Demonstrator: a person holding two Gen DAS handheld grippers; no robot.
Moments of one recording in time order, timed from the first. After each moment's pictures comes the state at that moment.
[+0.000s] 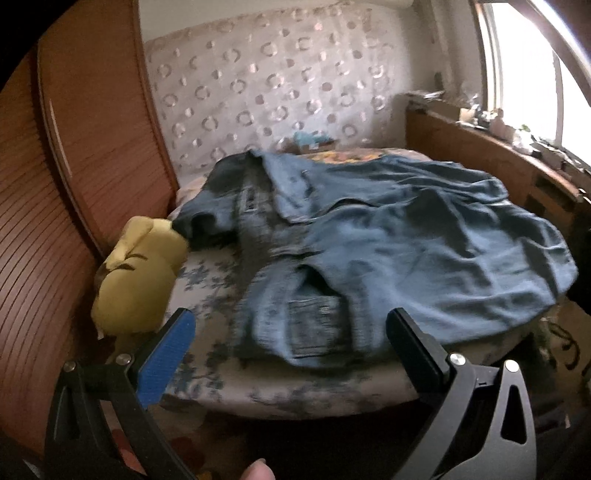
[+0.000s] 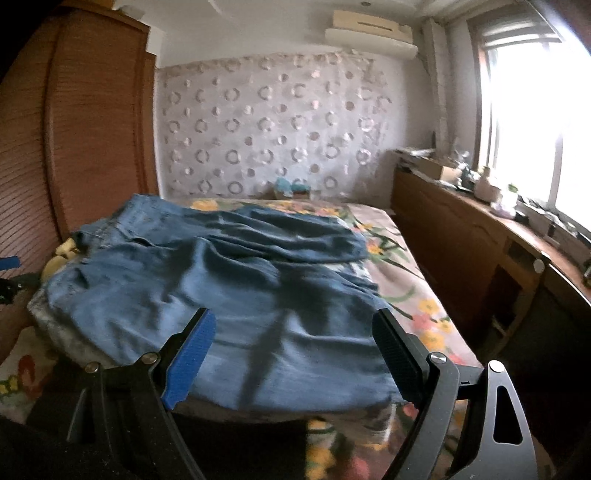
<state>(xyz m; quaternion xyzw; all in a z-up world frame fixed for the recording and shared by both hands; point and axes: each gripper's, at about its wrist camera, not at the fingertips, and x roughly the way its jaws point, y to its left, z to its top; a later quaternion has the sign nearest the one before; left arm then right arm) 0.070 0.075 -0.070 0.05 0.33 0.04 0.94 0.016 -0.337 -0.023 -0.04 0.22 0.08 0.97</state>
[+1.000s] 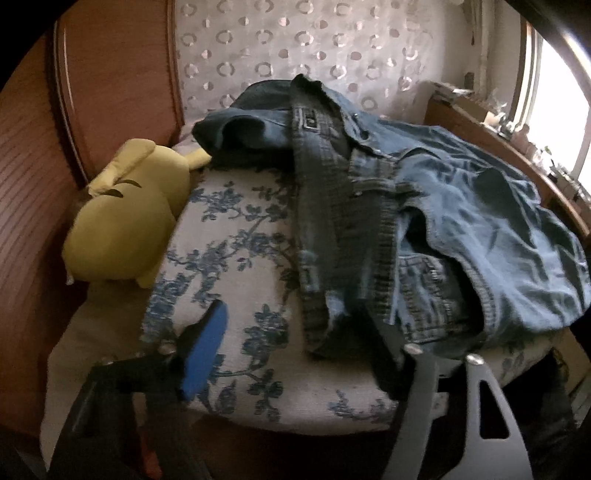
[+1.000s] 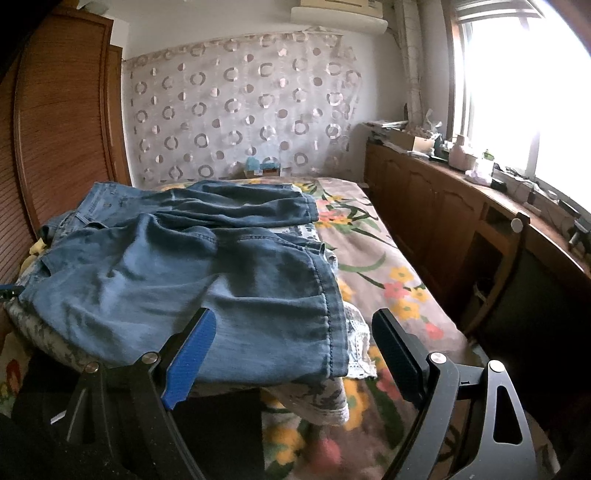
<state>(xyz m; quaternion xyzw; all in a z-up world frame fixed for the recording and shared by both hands) 0.108 0.154 -0.147 -0.05 0.40 0.03 0.91 0.016 -0.354 -0.014 -0.02 0.25 0.04 0.97</state>
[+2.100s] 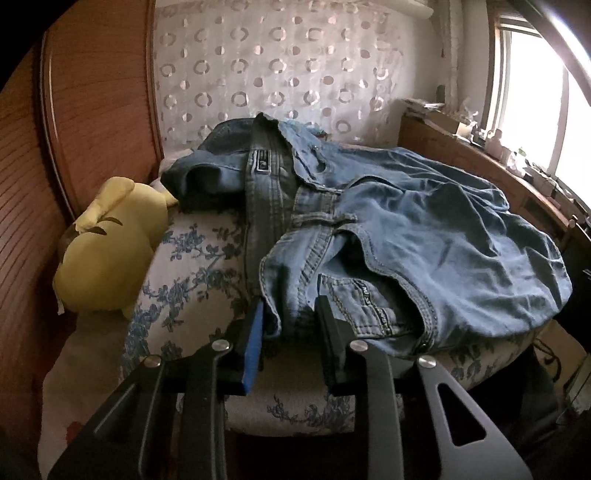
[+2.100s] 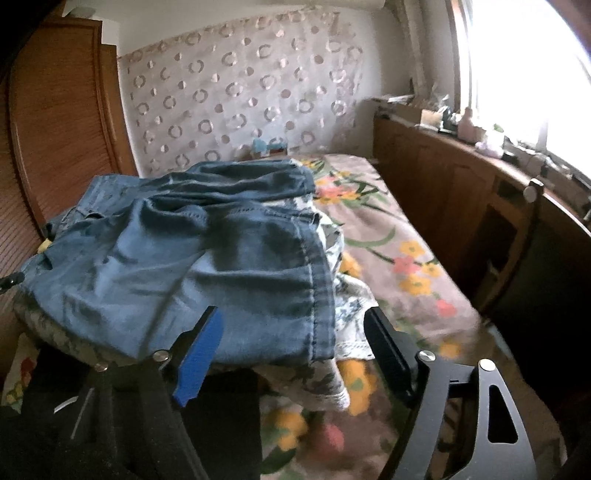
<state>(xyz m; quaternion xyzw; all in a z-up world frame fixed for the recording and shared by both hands) 0.093 0.124 -0.117 -0.02 0.35 -0.01 0.94 0.032 -0.380 -0.029 0.01 0.29 0.07 0.95</state>
